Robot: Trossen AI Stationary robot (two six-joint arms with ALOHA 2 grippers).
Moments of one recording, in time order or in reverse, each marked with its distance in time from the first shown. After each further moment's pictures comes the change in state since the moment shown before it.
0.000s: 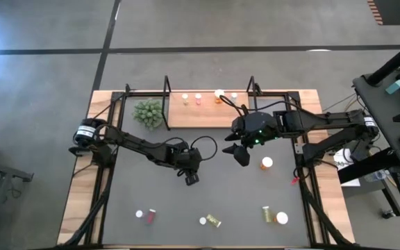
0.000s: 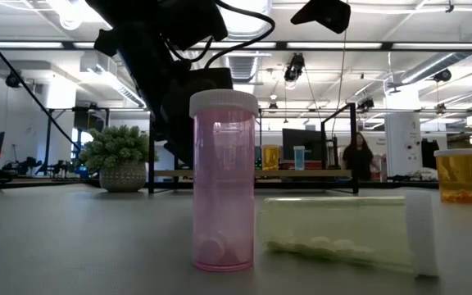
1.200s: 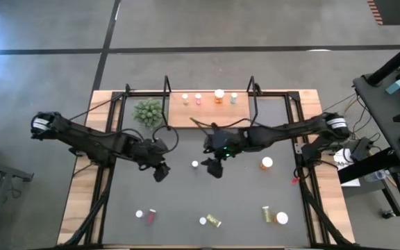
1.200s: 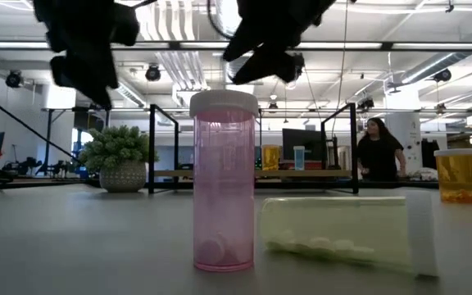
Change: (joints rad) left arm -0.093 -0.603 -0.167 -0.426 0.067 -0.406; right arm 0.028 0.360 0.003 0.292 0.010 -0.070
